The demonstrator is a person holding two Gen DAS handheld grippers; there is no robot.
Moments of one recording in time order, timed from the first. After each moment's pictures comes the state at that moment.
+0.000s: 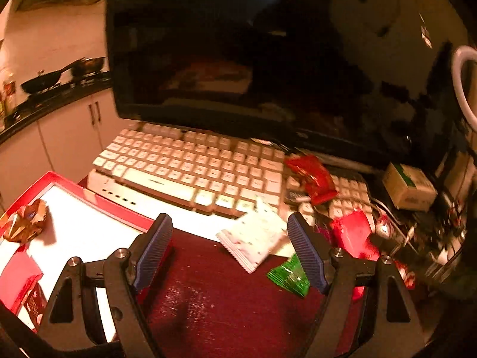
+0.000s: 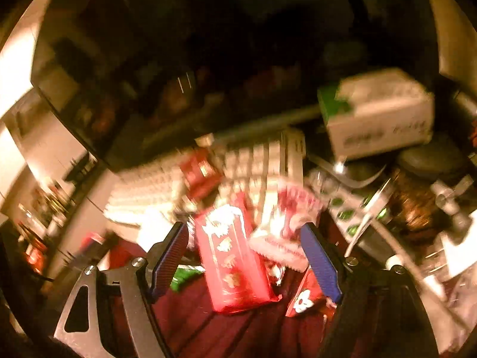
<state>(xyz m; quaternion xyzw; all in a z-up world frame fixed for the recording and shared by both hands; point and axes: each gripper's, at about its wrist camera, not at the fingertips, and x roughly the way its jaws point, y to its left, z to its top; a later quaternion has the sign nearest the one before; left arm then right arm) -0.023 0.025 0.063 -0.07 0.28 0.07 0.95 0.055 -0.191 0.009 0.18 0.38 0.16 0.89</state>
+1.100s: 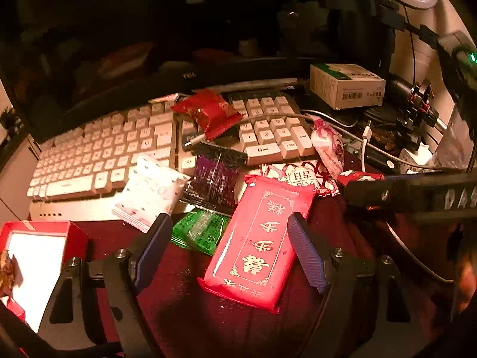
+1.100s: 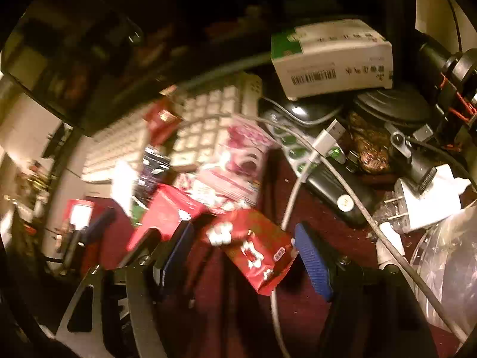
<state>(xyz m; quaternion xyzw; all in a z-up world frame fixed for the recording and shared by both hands) -0.012 -0.060 0.028 0.08 0.37 -0.09 0.92 0.031 -0.233 0.004 0.15 0.49 0.12 0.85</state>
